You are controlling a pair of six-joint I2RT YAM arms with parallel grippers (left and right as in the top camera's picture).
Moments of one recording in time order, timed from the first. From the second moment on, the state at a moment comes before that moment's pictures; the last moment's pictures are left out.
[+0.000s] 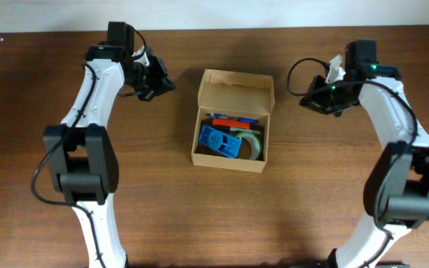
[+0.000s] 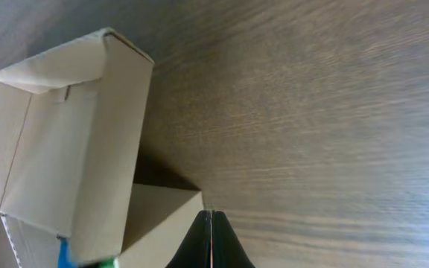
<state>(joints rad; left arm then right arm) -0.05 2.23 1.91 -0.91 0.62 -0.61 -0.11 1.97 1.55 -0.87 -0.50 0.32</state>
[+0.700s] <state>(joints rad) -0.12 2.39 1.91 -0.77 0.82 -0.78 -0.03 2.18 1.55 -0.58 -0.70 0.54</state>
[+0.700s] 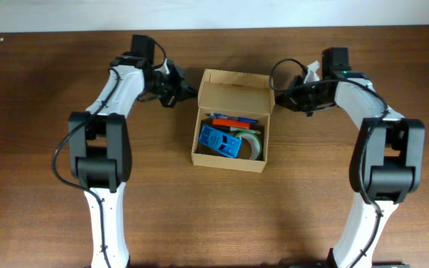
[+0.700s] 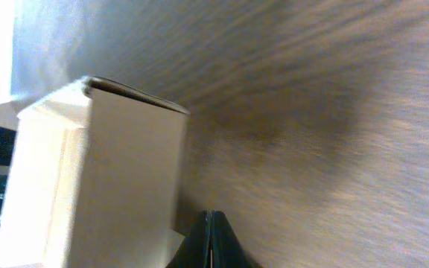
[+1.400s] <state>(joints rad) -0.13 2.42 1.91 -0.59 0.97 -0.81 0.00 2.22 1.55 -0.28 -0.84 0.54</state>
